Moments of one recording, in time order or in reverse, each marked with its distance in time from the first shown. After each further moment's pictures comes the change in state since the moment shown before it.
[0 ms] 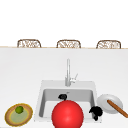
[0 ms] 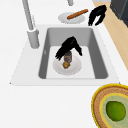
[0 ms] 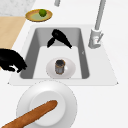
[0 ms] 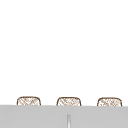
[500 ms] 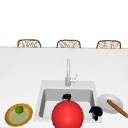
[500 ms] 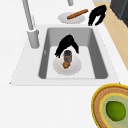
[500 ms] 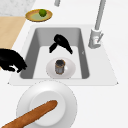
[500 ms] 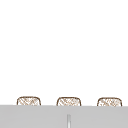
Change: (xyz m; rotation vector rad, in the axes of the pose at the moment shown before) left hand -0.014 -0.002 -0.044 0.000 0.011 0.000; right hand 0.000 0.000 0.000 0.000 0.000 0.000
